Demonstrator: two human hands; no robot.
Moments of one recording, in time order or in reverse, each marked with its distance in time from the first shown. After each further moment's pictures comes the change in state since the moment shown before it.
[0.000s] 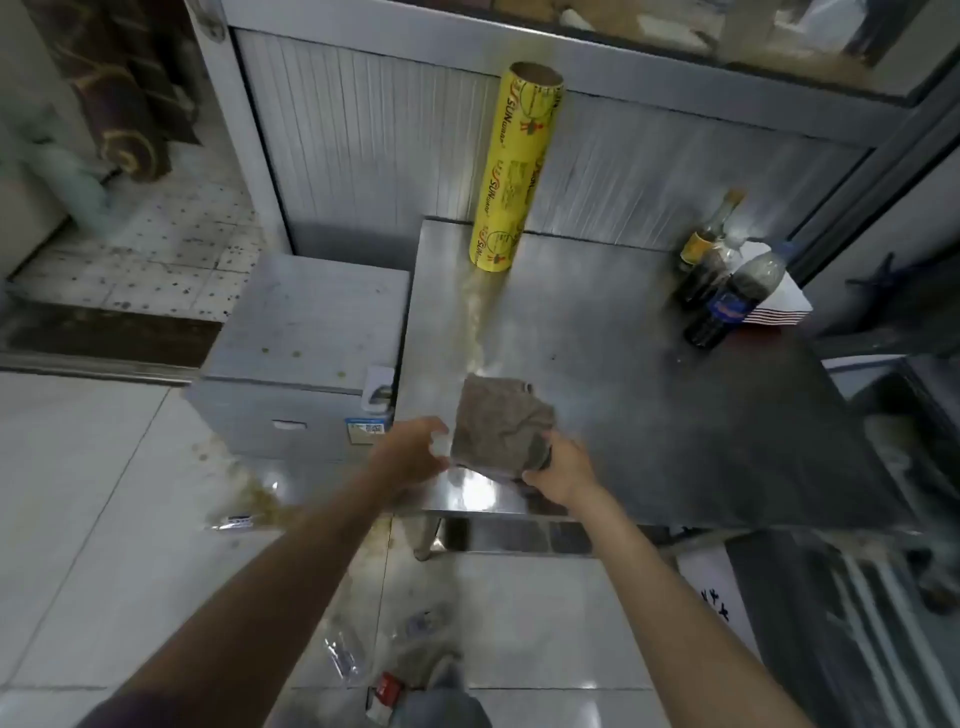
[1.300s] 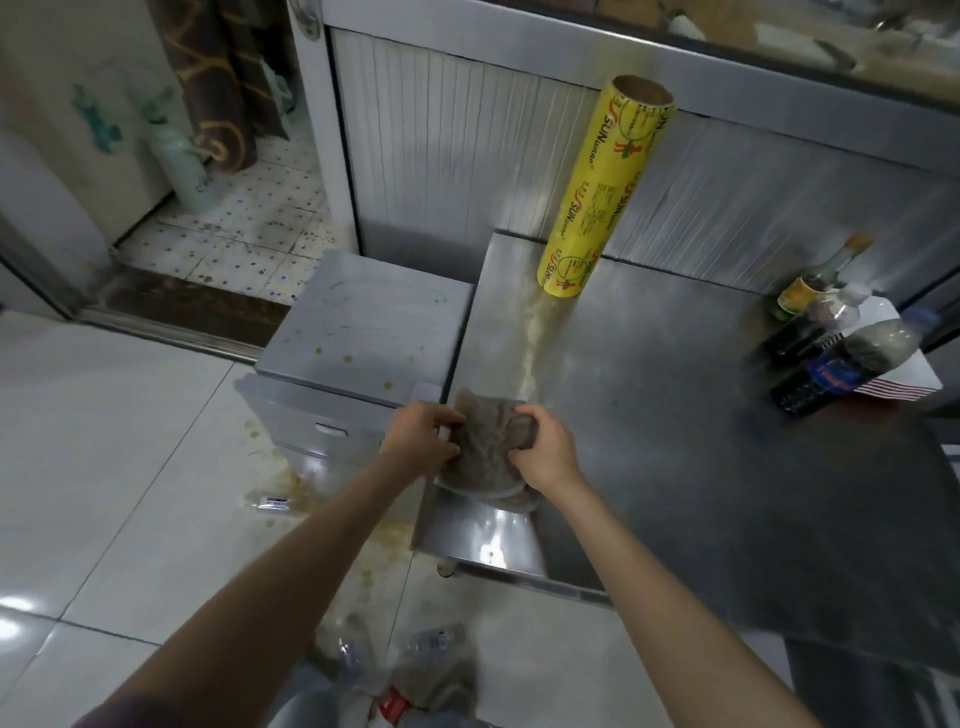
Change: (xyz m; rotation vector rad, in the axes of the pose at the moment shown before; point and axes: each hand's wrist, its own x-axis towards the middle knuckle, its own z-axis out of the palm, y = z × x) left_hand 0.025 -0.019 -0.042 -0.235 0.261 -0.200; right_hand 0.048 -0.095 0.002 0.156 0.045 -0.269
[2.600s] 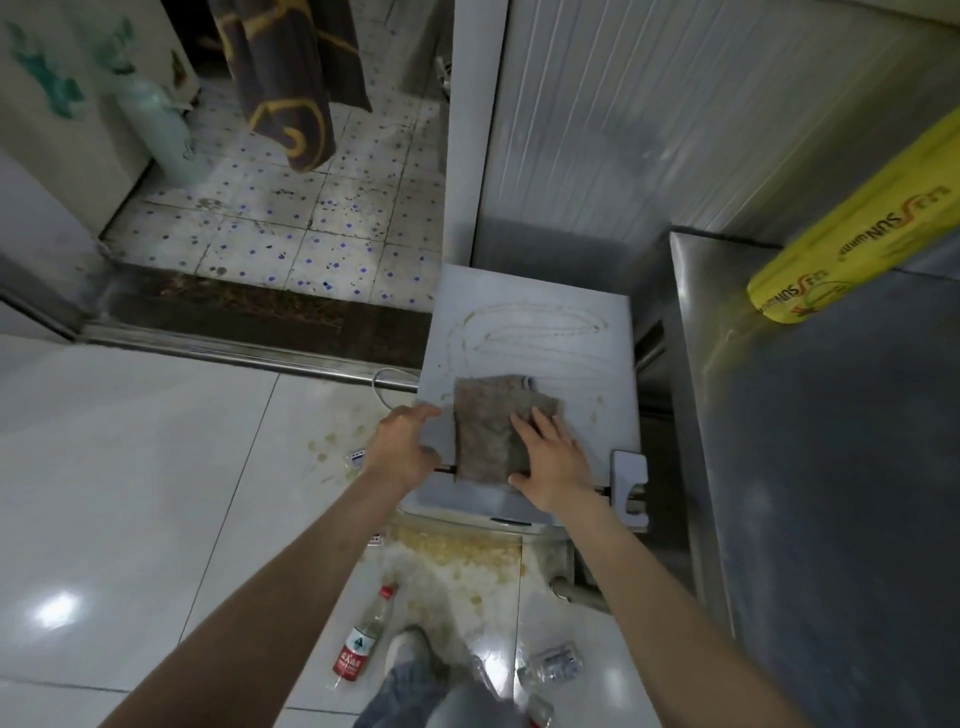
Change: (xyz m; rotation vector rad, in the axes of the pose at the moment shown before) left_hand 0.183 -0.291 -0.145 0.010 -0.113 -0.129; right_hand 0.166 -0.157 0.251 -0.538 -0.300 0.032
